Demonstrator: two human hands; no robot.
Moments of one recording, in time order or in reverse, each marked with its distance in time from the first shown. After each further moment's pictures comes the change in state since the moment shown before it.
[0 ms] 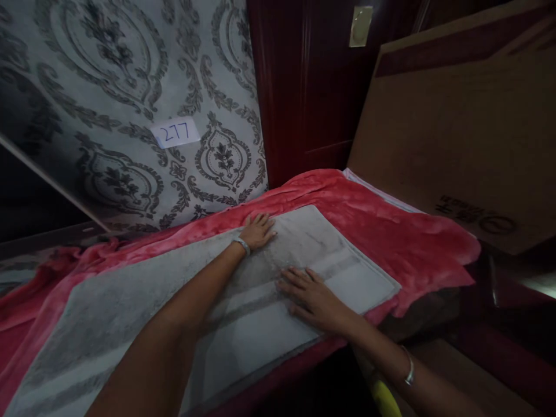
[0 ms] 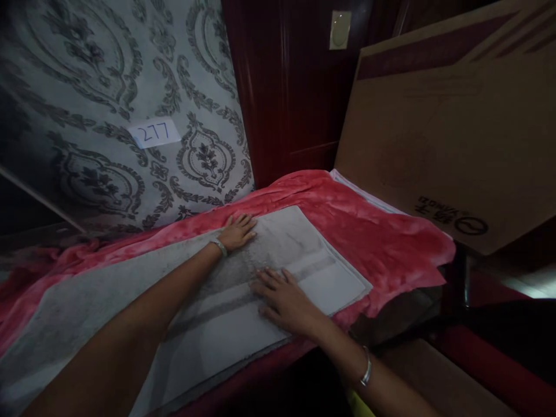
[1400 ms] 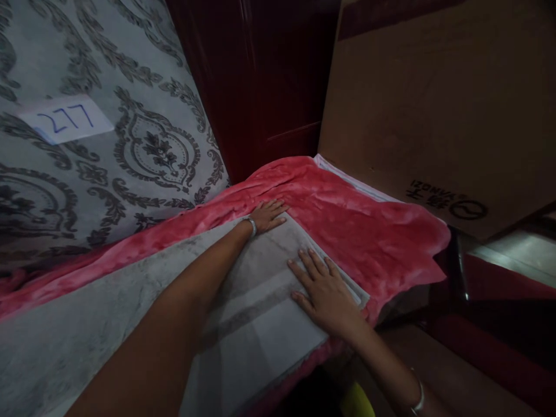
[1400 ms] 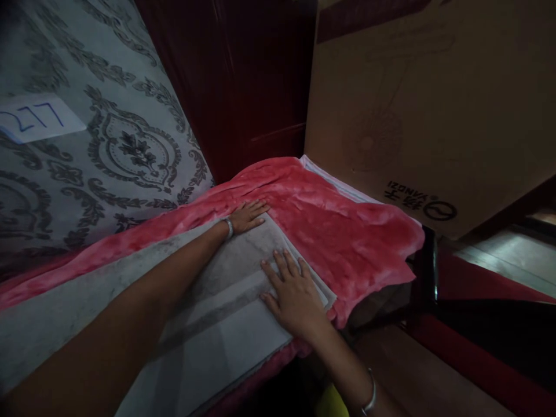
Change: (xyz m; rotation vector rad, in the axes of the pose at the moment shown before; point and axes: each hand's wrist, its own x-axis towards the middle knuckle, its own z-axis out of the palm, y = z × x) left_hand 0.168 0.067 0.022 -0.052 -0.114 0.283; right_hand -0.043 0.093 0.002 -0.170 0.229 0.383
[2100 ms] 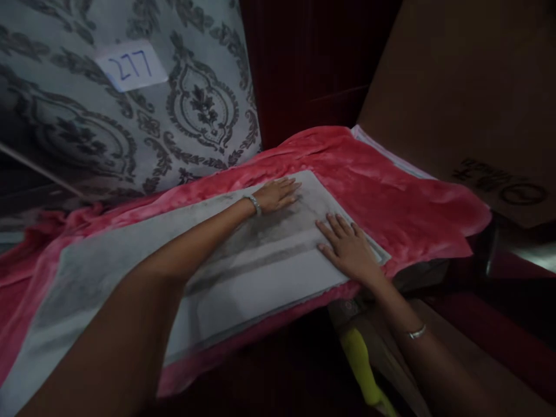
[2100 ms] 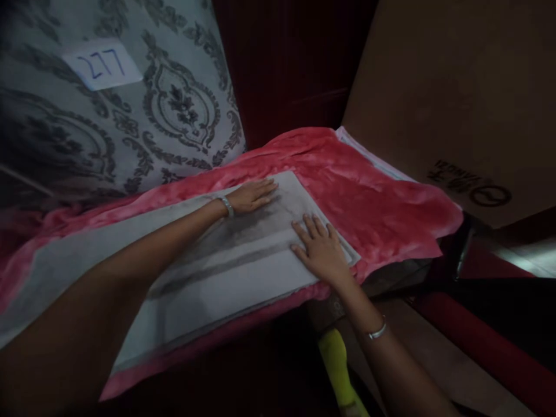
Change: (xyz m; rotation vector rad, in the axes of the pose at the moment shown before) left_hand -0.121 0.036 -0.030 -0.058 0.012 -0.021; right_hand -0.006 0.005 -0.003 -0.161 0.005 -0.016
